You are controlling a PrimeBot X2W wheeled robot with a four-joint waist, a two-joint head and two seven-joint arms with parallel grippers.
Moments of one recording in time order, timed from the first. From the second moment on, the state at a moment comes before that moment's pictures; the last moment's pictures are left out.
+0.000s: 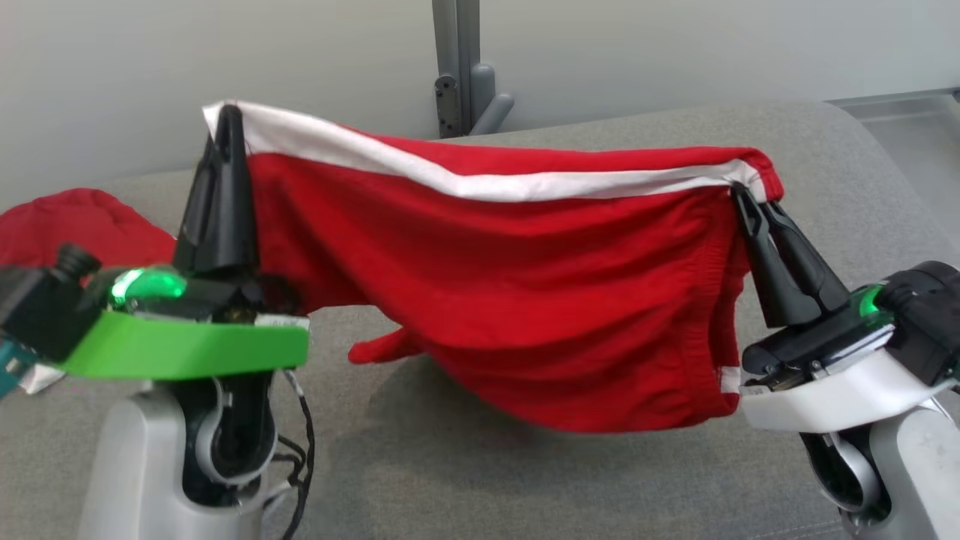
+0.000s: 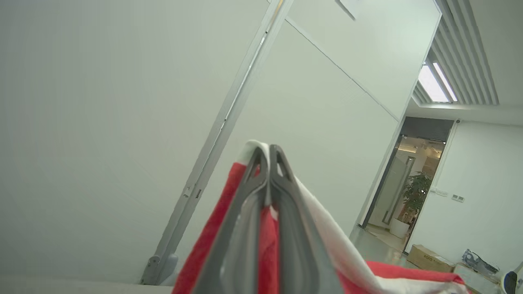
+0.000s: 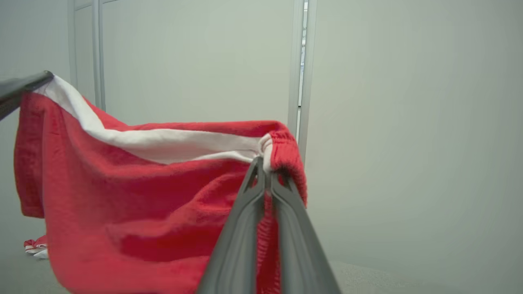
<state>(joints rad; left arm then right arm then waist) -0.29 0.07 -0.16 -0.28 -0.70 -0.01 -0.07 -0.17 -0.30 0.20 -0.29 0.31 0.13 -0.14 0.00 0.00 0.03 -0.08</state>
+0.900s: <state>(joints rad) -1.32 0.08 -0.15 0.59 -0.65 -0.11 -0.24 -1.32 -0.26 0.37 0.70 0.24 0.13 -0.26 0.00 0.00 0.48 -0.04</state>
